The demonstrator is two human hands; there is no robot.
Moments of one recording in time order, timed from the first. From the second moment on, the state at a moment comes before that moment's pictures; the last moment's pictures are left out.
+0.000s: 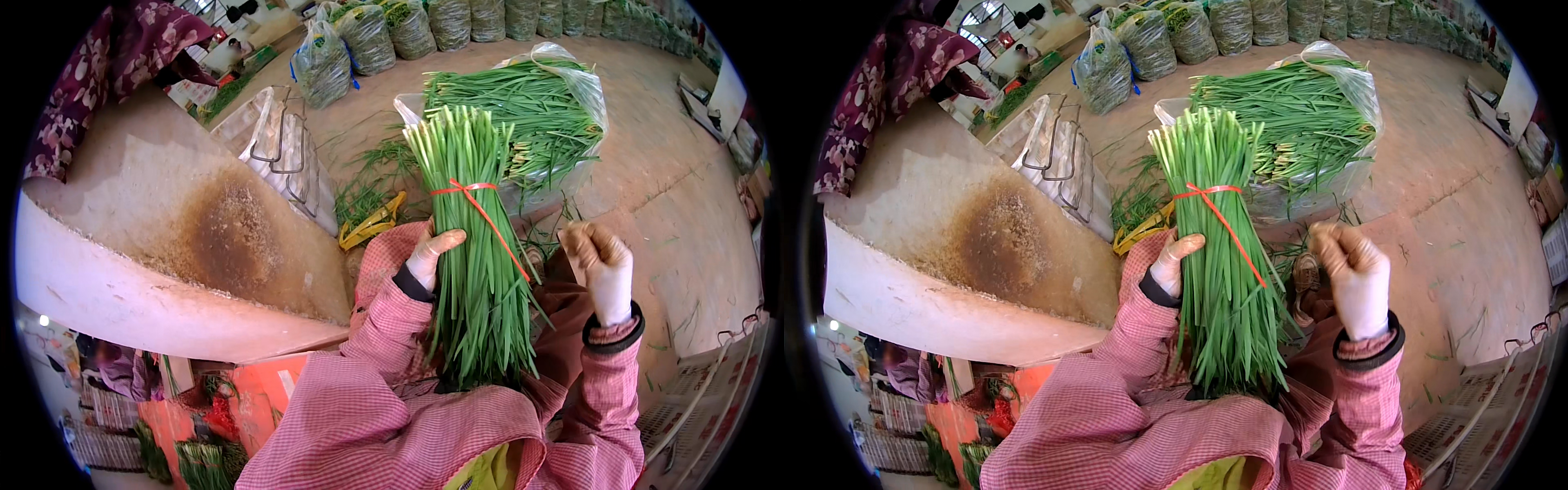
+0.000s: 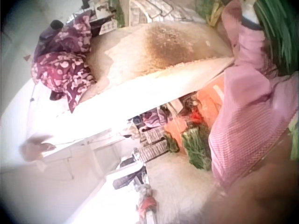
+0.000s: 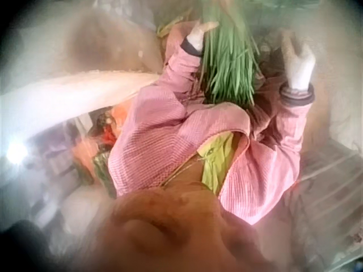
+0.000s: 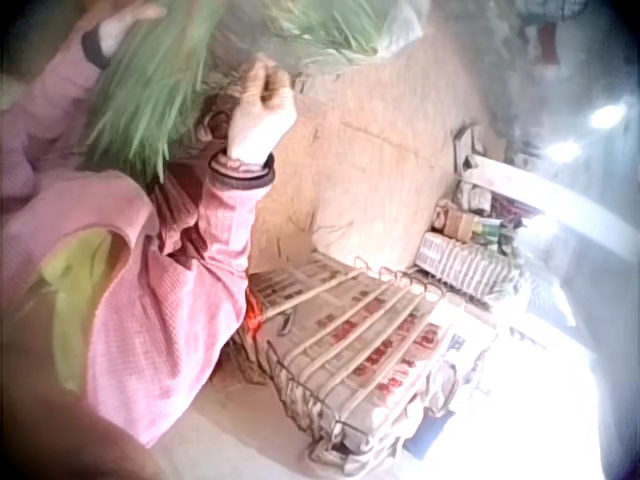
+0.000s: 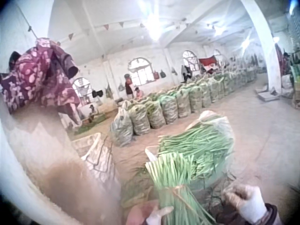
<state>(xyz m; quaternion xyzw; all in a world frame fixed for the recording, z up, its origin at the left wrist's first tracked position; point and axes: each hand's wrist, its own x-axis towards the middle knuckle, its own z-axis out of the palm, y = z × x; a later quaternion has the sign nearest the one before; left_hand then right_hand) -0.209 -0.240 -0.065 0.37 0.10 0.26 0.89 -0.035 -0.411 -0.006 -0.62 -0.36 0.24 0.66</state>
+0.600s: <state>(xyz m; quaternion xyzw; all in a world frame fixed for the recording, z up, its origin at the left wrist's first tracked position) -0.243 -0.208 0.005 0.64 0.19 0.41 0.62 -0.065 -0.396 0.027 -0.63 -0.53 -0.05 0.56</state>
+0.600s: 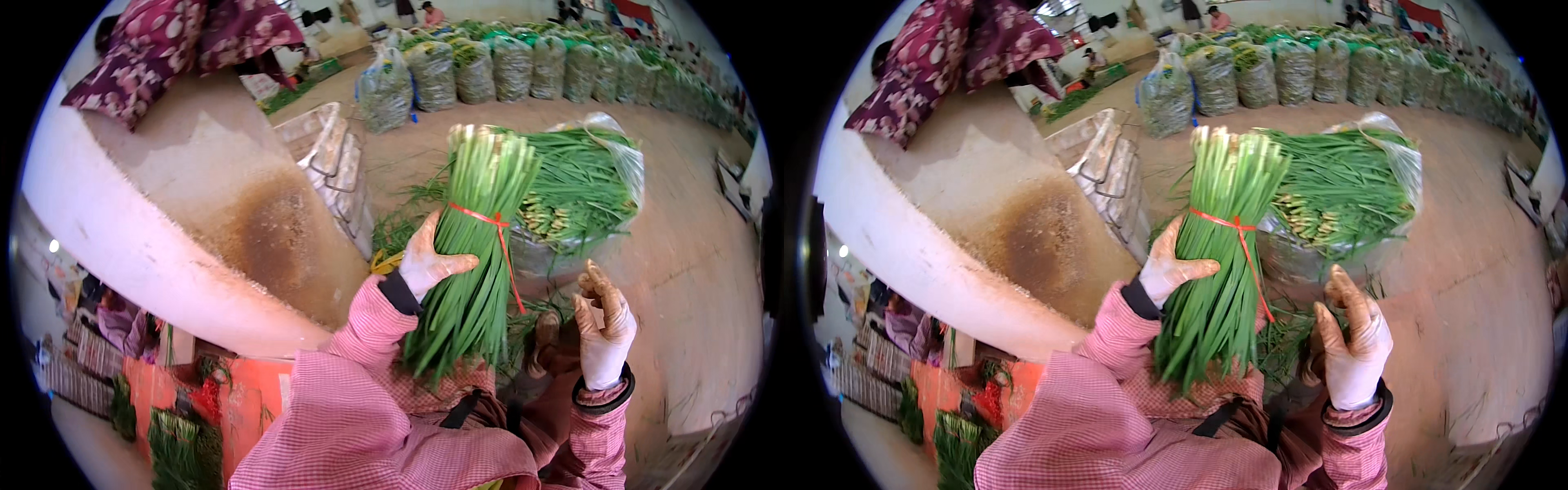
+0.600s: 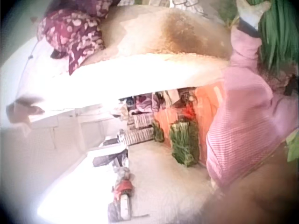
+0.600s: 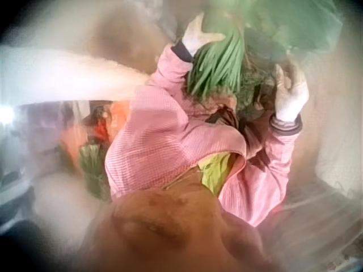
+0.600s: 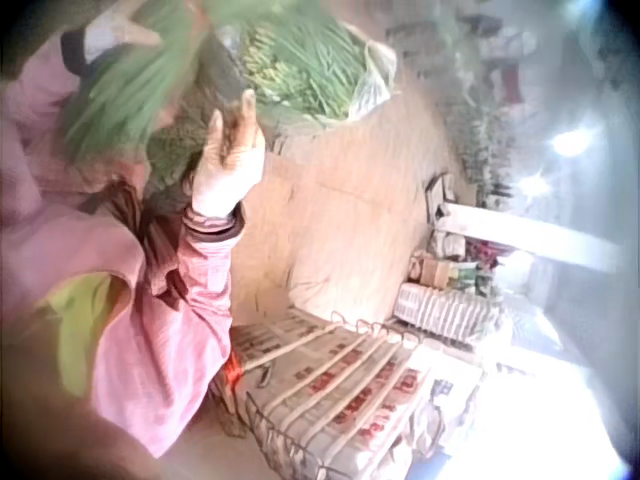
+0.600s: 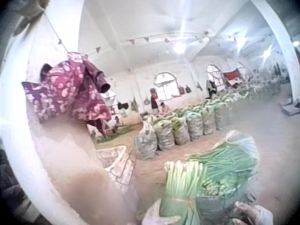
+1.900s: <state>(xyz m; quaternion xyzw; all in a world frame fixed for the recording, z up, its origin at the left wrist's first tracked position) -0.266 -0.227 -0.158 0.79 0.47 0.30 -0.24 -0.216 -0.331 -0.094 -0.51 -0.56 0.18 0.63</state>
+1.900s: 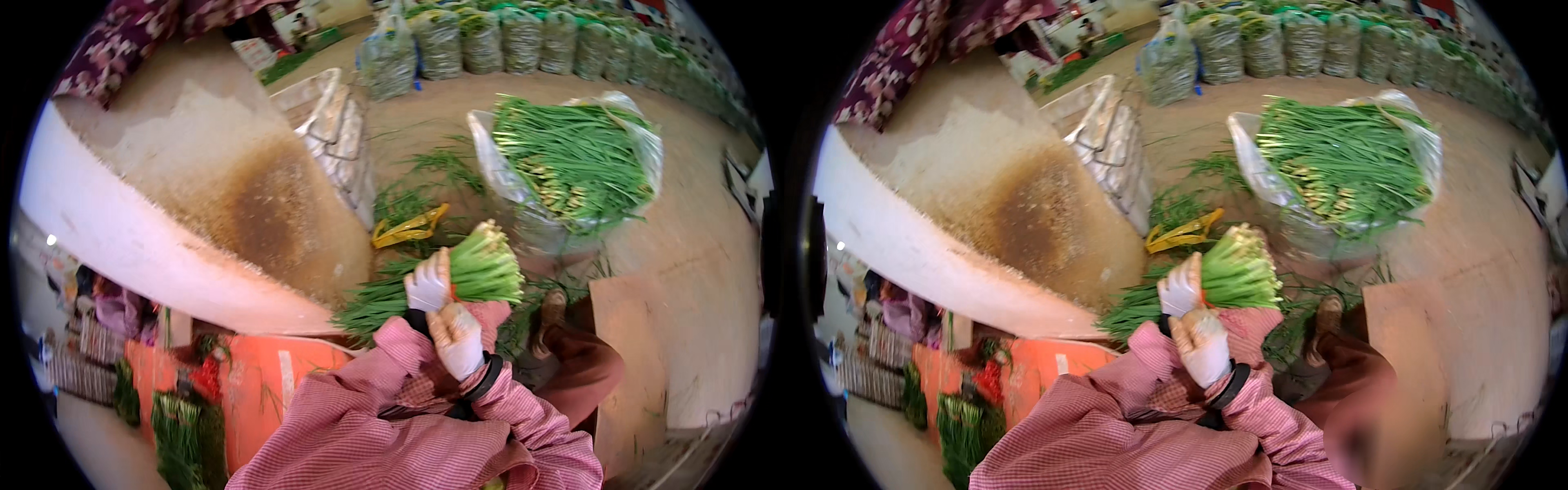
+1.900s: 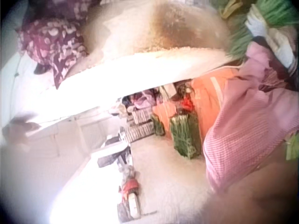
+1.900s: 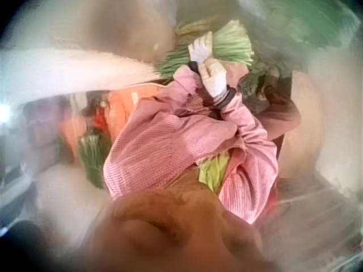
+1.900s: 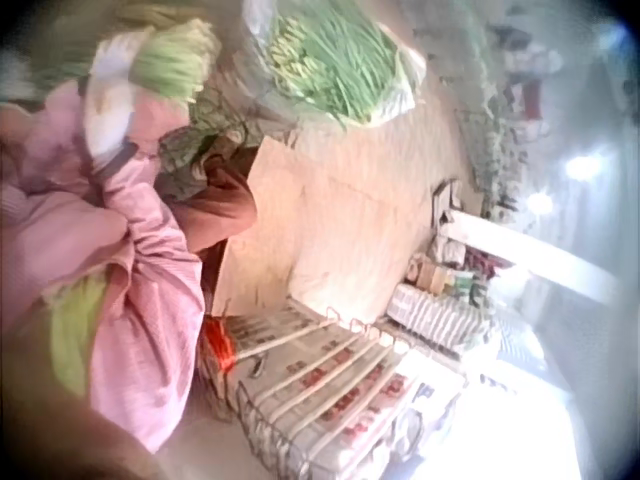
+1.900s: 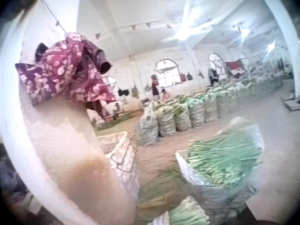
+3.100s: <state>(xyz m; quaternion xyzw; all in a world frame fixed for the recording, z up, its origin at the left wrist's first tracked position) -0.086 -0.558 -0.051 -0.49 0.24 0.44 -0.71 -0.207 -0.601 -0.094 -0.44 0.16 -0.23 0.86</state>
